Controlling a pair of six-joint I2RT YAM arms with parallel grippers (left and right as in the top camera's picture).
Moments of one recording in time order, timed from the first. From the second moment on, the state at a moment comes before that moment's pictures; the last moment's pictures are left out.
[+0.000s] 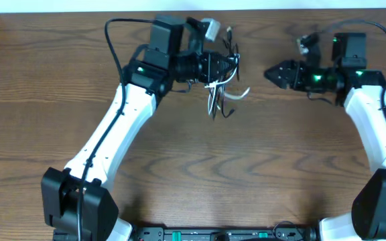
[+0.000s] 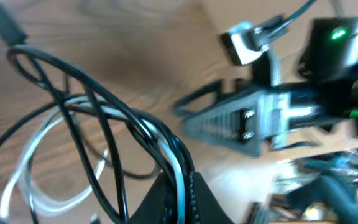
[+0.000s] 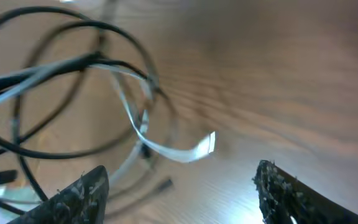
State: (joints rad) left arm -0.37 1.68 1.46 -0.40 0.79 -0.41; right arm -0.01 1.65 1.28 -0.57 -0.78 0.21
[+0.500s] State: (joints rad) left arm -0.34 1.68 1.46 -0.39 0.91 -0.62; right arm 0.13 1.65 1.28 -0.22 -0.88 0.47
